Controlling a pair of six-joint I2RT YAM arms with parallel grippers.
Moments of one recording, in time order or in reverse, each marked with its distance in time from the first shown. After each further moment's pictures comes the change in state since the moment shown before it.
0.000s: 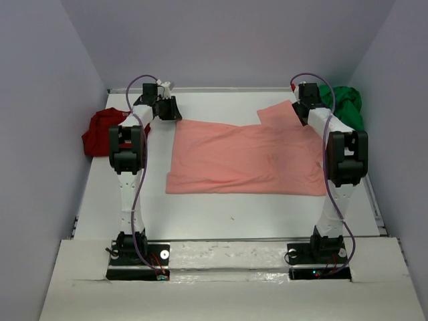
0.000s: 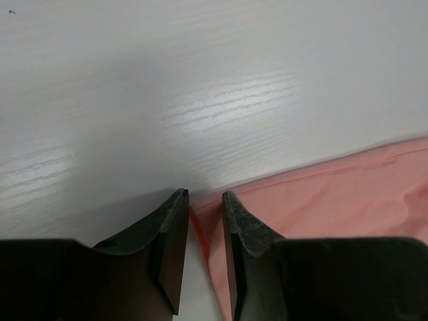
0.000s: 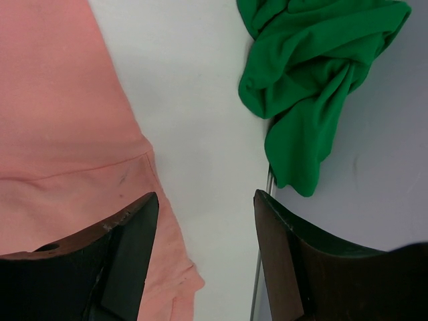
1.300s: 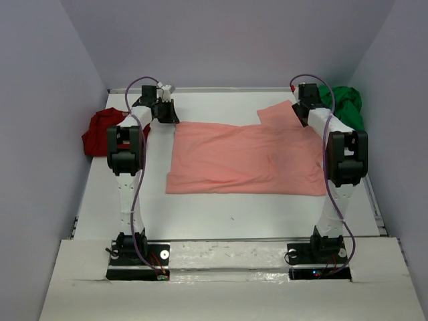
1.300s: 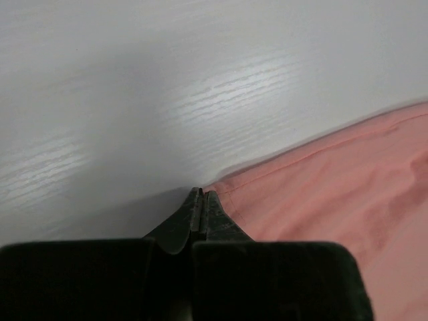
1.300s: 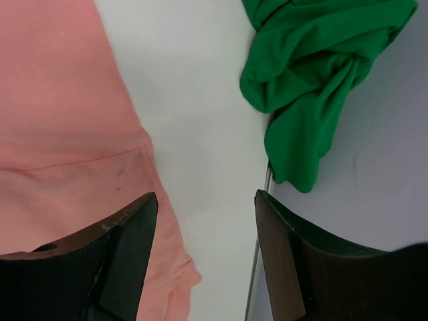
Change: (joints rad) left arm 0.000 -0.038 -0.063 -0.020 0.008 0.079; right arm 0.000 0.000 -0.003 -0.006 0.015 -0.028
